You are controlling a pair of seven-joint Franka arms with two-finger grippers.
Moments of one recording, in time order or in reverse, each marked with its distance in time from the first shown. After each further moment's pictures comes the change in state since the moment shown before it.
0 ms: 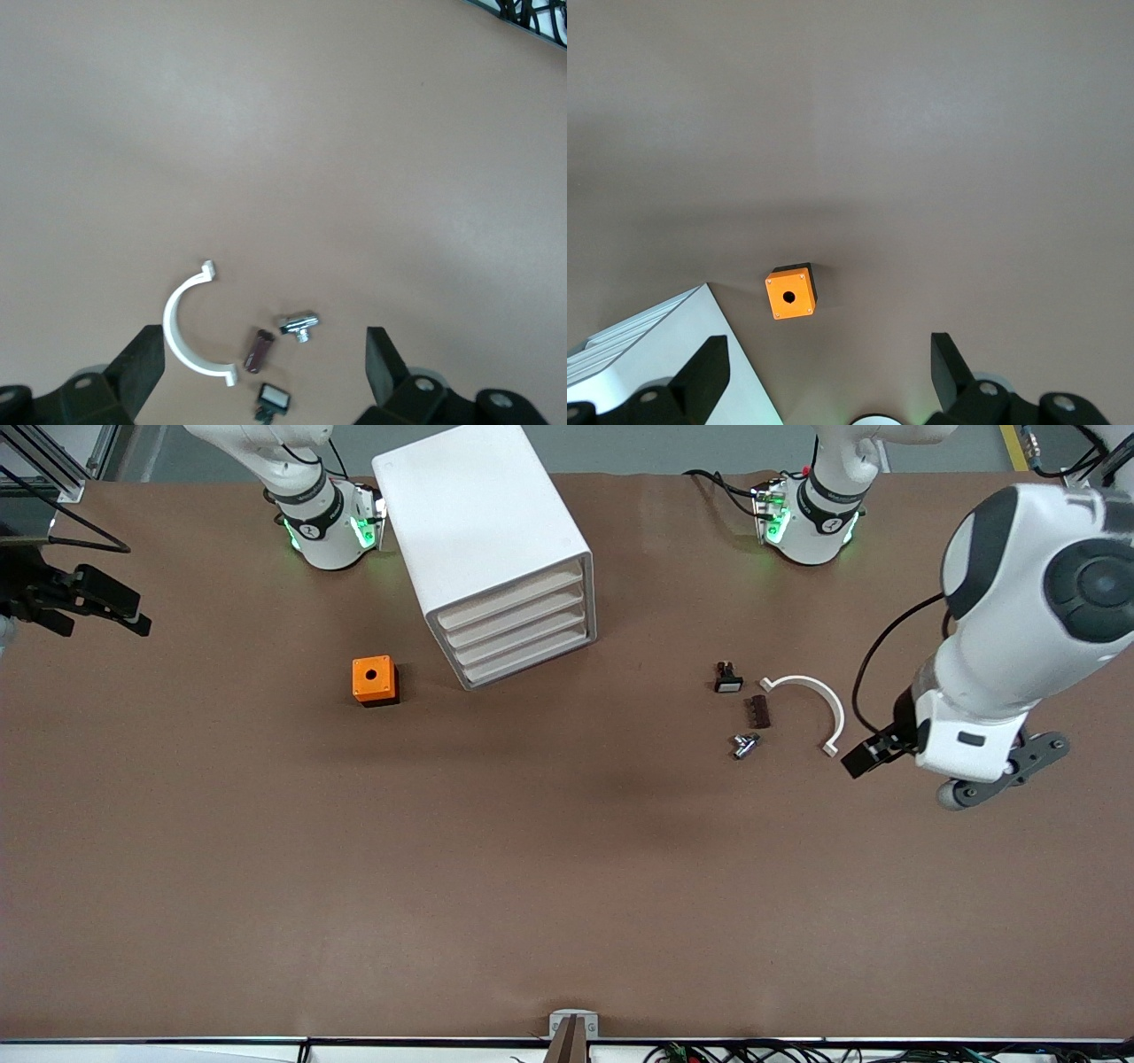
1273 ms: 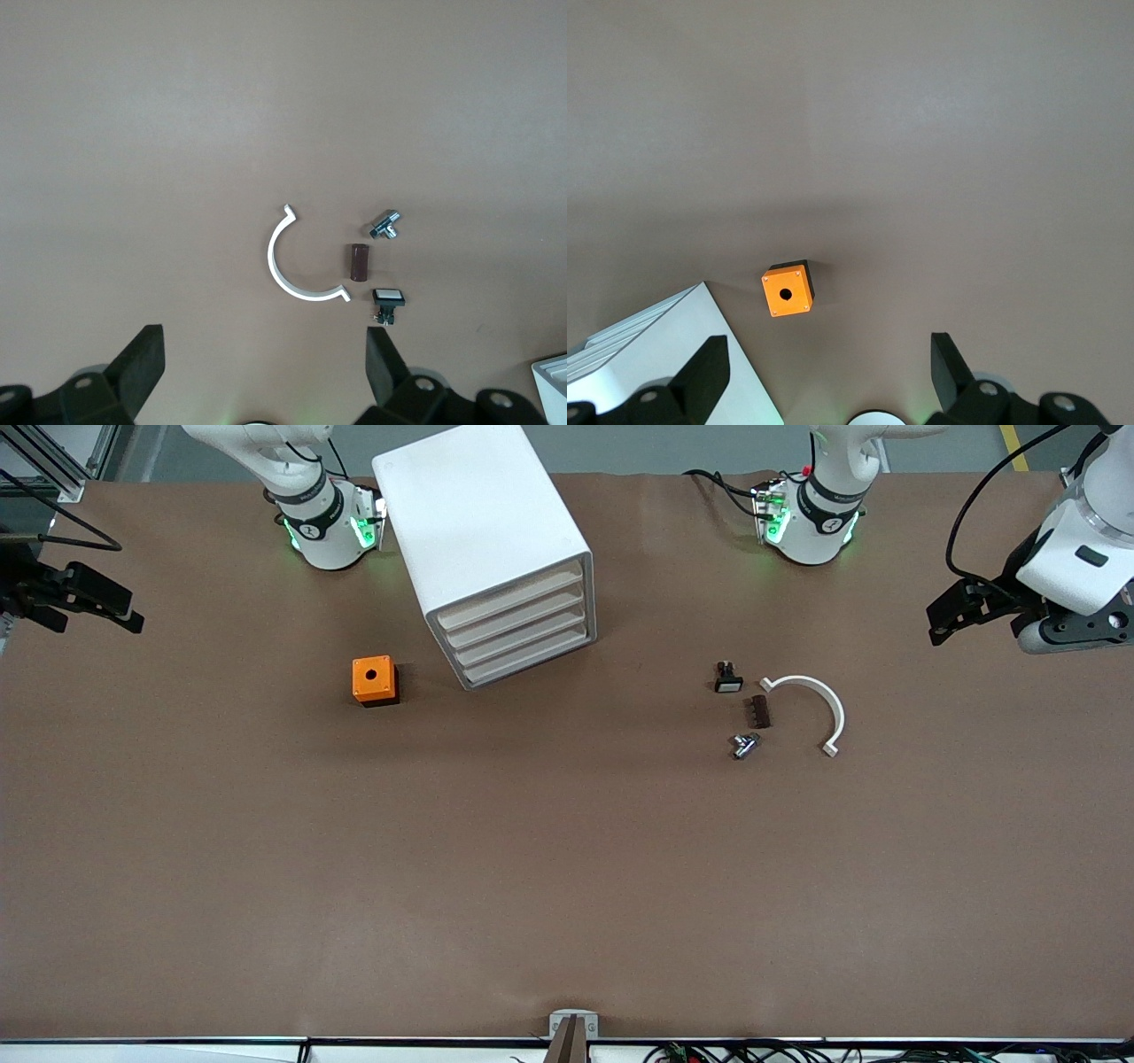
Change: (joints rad) left arm 0.210 -0.363 -0.104 -0.269 -0.037 -0.099 0.495; right arm 0.064 -0.010 -0.080 -0.009 -0.001 -0.004 0.000
